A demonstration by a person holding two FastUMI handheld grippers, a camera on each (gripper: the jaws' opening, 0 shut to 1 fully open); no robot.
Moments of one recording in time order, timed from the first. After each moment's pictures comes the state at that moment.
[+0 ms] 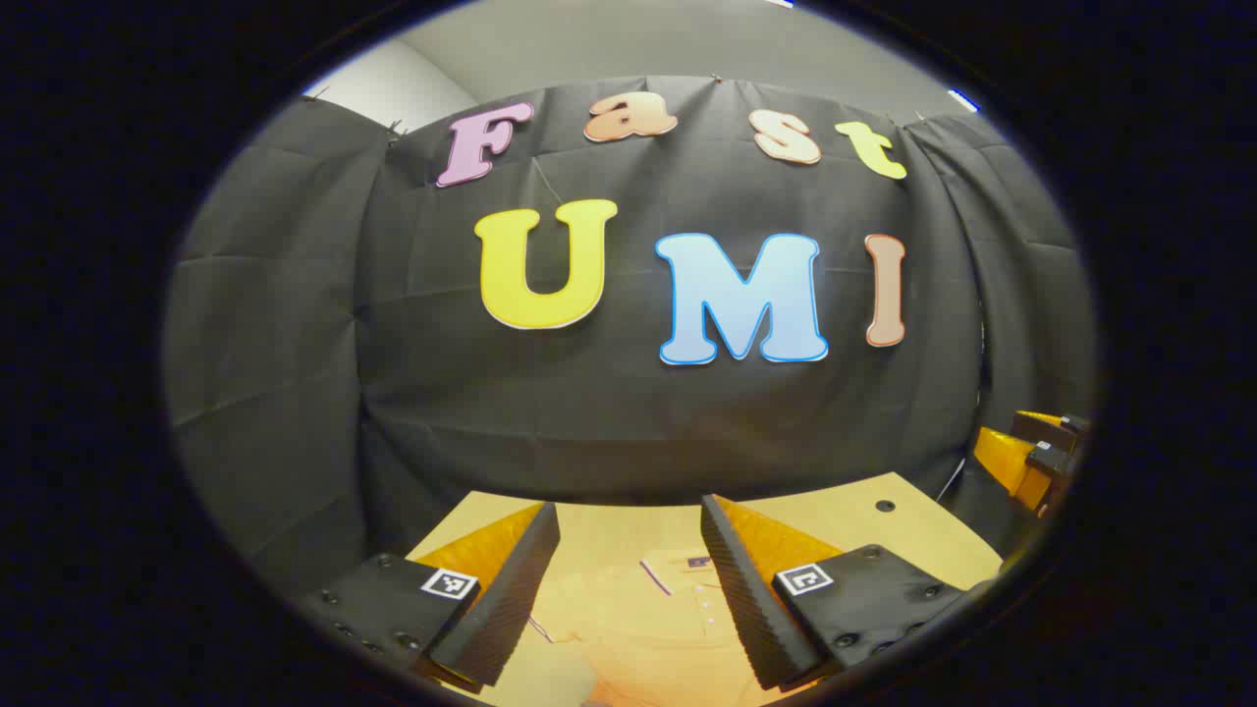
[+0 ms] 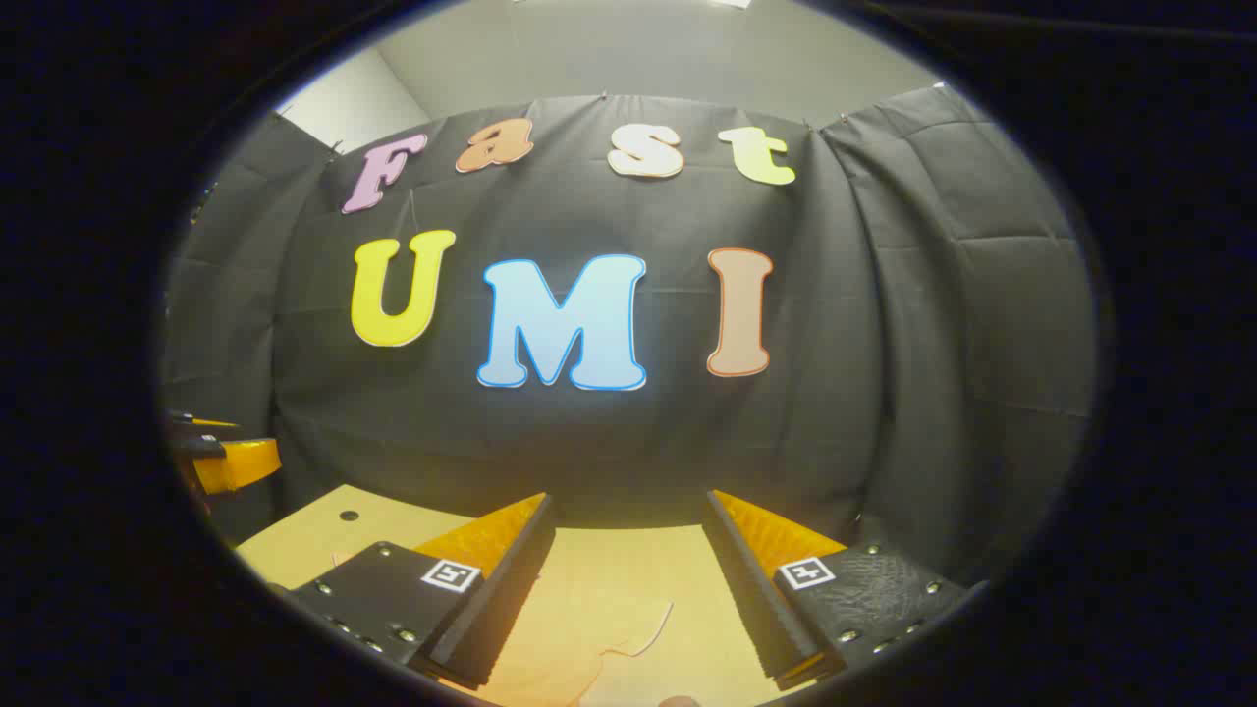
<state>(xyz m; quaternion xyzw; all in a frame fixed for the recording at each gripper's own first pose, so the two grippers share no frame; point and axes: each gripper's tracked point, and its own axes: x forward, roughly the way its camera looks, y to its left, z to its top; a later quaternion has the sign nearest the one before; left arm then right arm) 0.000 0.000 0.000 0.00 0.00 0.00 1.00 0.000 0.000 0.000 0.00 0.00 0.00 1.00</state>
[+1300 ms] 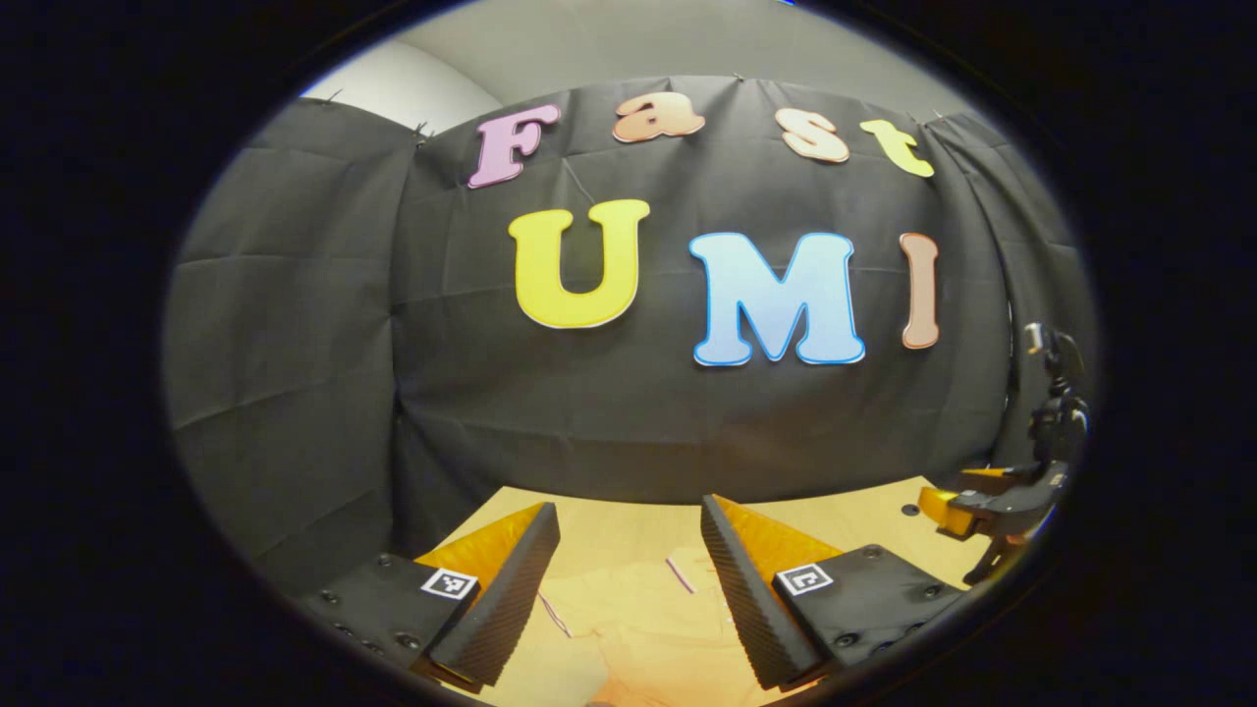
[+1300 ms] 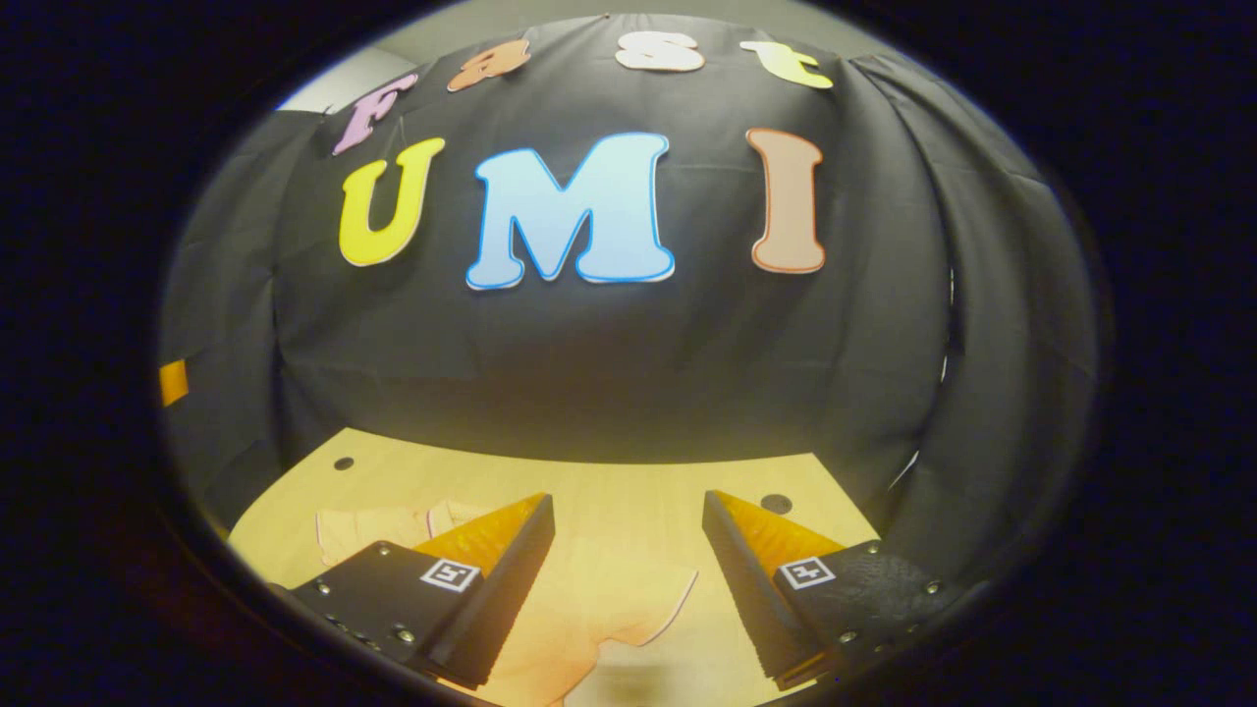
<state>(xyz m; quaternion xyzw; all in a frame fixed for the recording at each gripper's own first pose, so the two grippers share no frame) -0.006 0.020 0.001 0.00 0.00 0.05 1.00 0.114 0.003 -0.116 0.01 0.16 0.05 0.99</state>
